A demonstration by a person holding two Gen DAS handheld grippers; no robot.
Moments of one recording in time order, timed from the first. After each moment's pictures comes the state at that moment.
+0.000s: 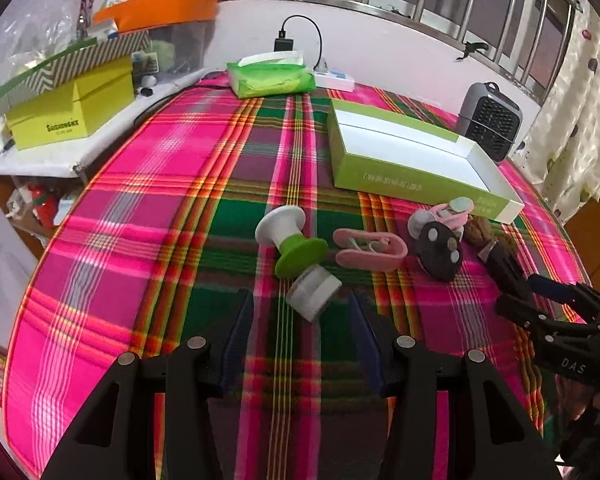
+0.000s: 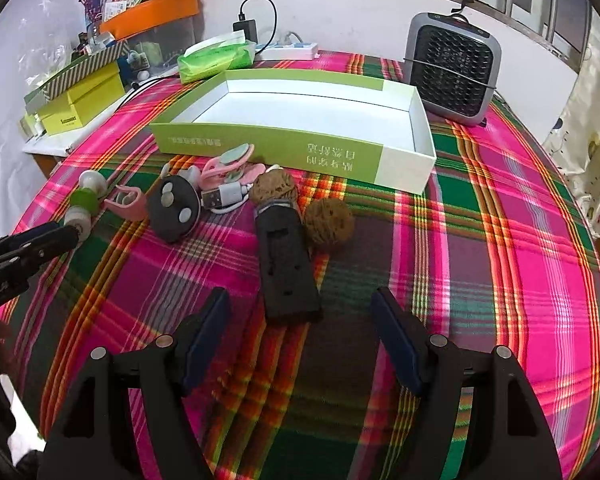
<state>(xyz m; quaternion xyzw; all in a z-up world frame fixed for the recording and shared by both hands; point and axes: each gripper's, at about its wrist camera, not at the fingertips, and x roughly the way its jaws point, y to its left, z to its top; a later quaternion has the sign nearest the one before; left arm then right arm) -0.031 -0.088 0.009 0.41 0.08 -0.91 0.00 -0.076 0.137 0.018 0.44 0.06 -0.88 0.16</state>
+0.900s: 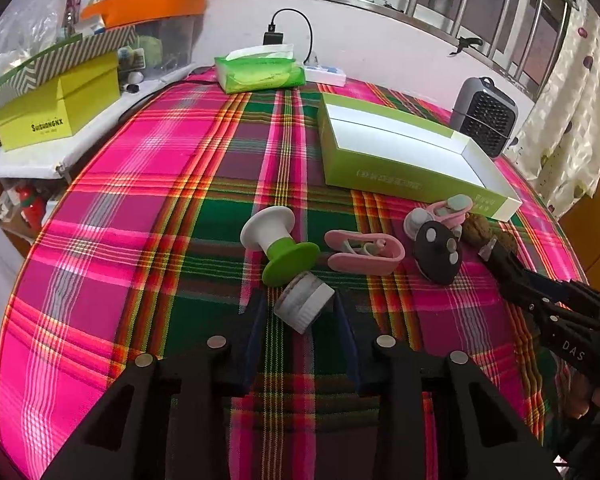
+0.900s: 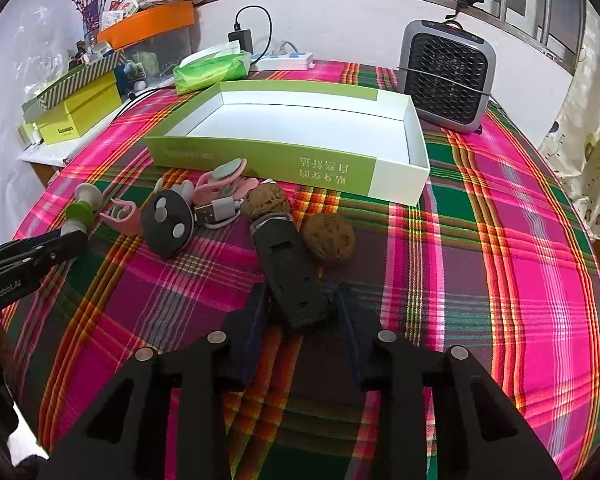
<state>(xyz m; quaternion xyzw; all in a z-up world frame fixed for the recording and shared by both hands) -0.039 -0.085 0.003 0.41 0.08 -0.91 -0.01 -0.077 0.139 0.020 0.42 0.06 -0.89 0.15</state>
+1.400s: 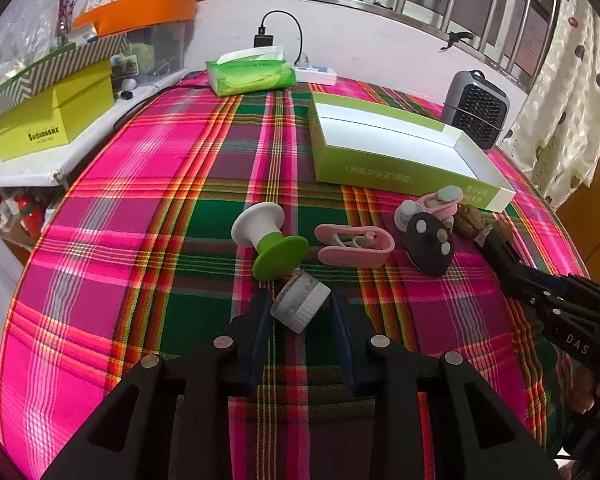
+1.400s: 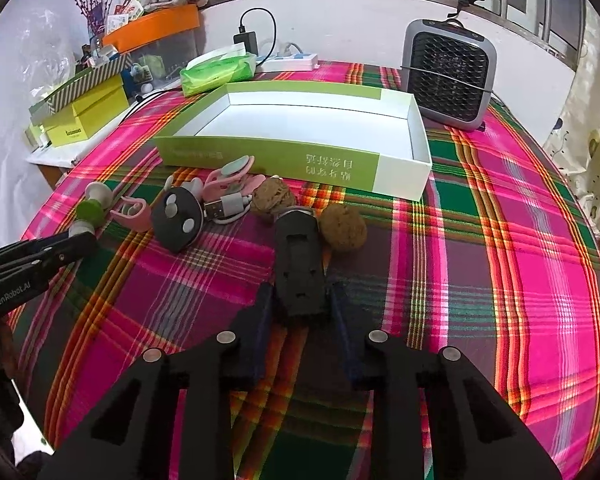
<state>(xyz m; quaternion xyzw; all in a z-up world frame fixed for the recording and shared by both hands) -0.033 -0.078 0.005 0.41 0.07 -0.91 -0.02 -0.071 0.141 0.020 0.42 0.05 -0.89 0.16</state>
